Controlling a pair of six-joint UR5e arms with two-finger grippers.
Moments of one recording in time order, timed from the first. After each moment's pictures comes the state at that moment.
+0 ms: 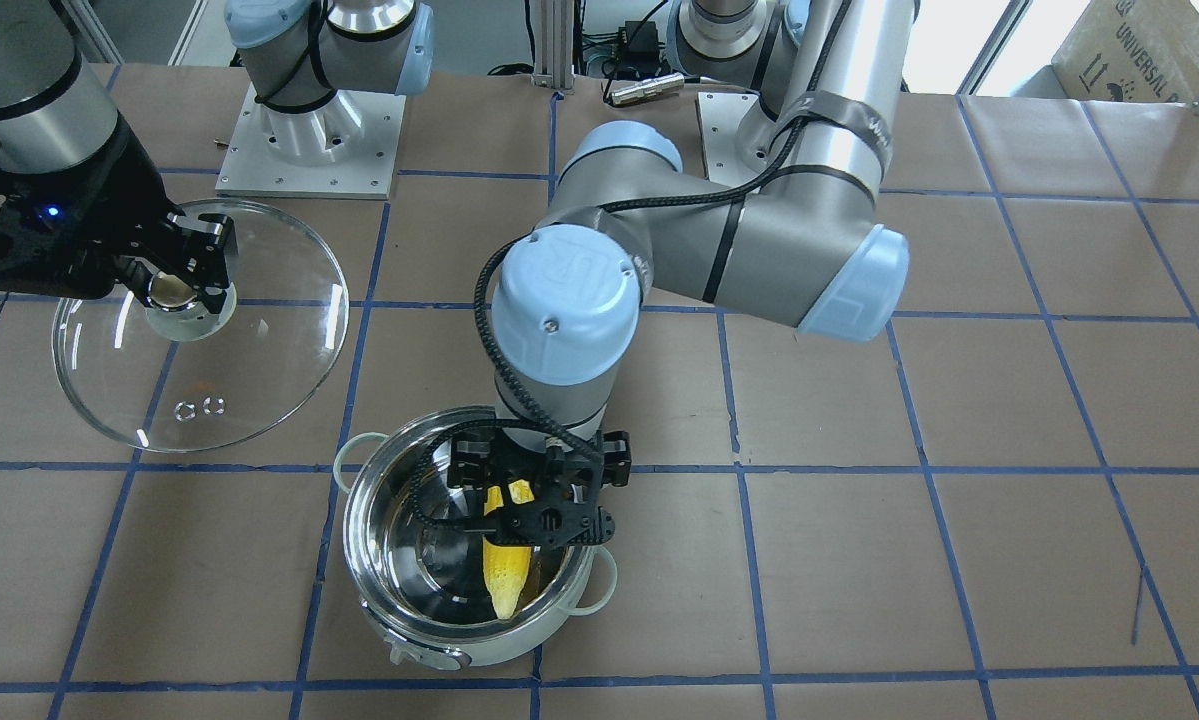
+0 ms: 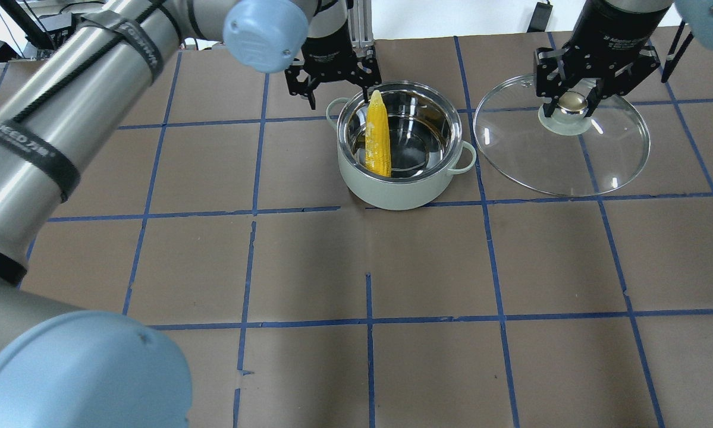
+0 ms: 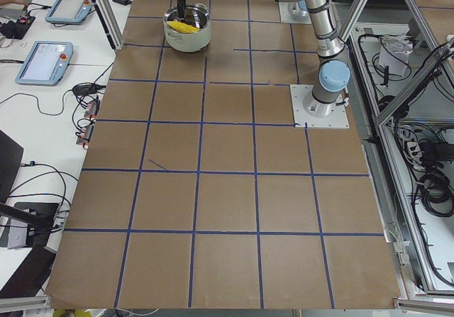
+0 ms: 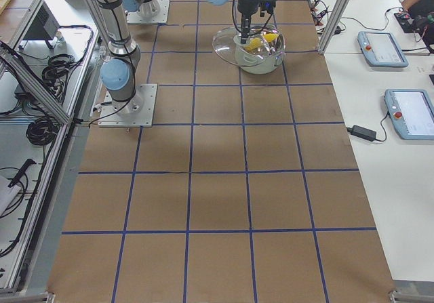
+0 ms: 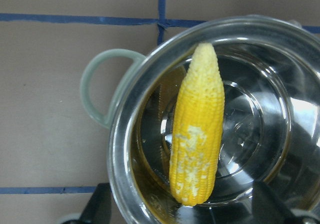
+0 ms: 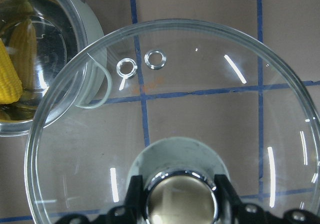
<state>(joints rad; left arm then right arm) -1.81 -2.08 -1.16 -1.48 1.50 -0.24 1.50 -1.48 1.46 -1.54 -1.60 0.01</state>
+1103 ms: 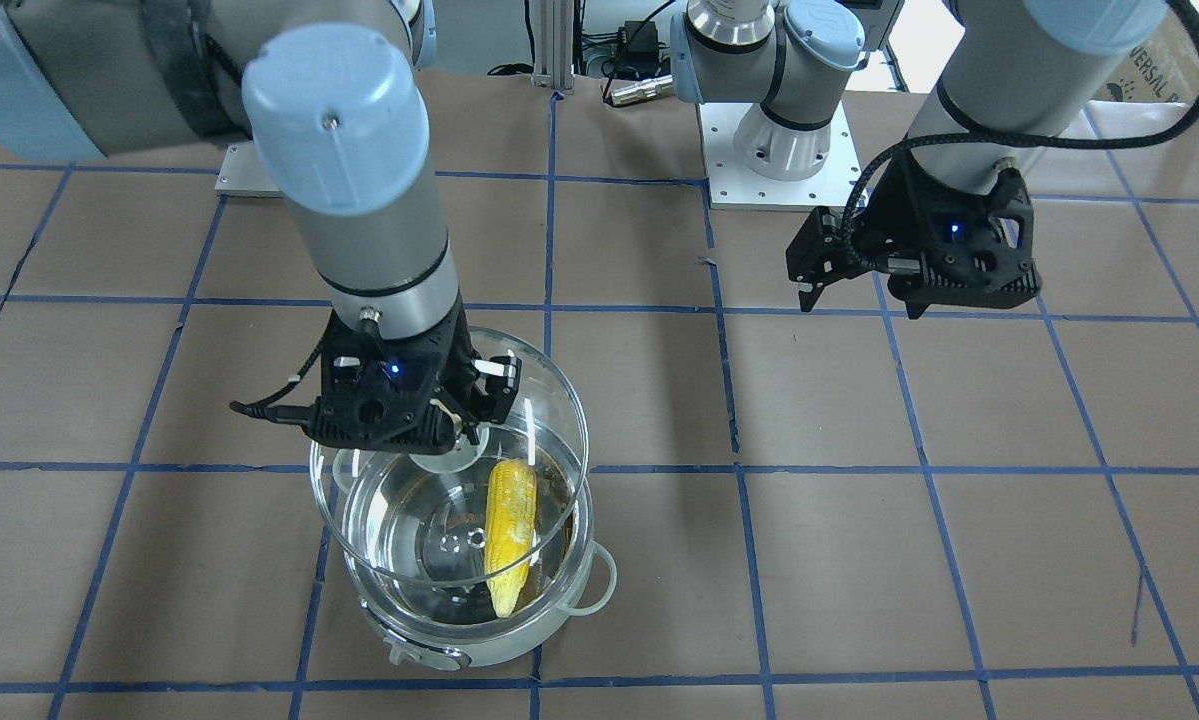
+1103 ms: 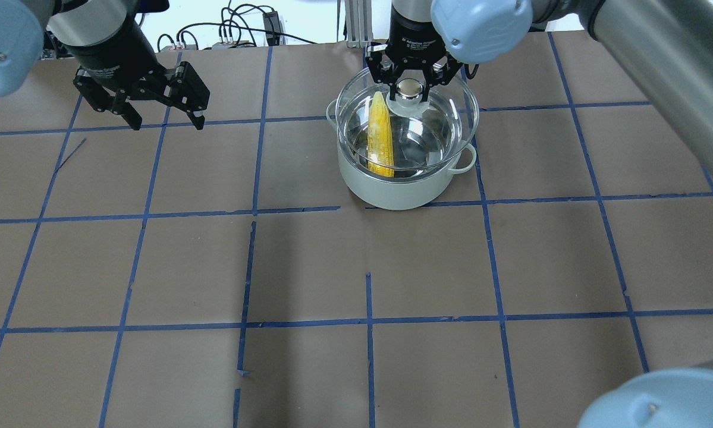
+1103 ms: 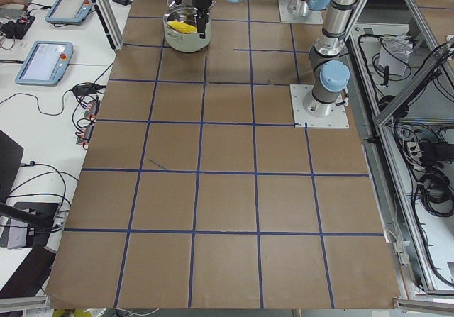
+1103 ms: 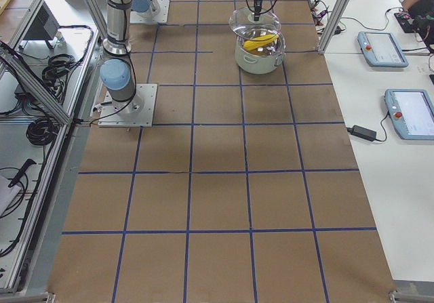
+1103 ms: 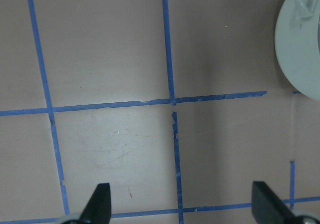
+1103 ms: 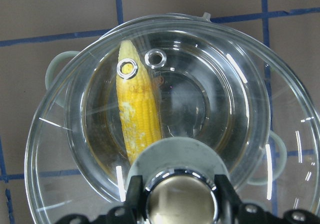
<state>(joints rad) -1.52 -1.65 -1.48 -1.59 1.57 0.10 1.82 -1.15 1.25 -1.75 -1.56 0.33</state>
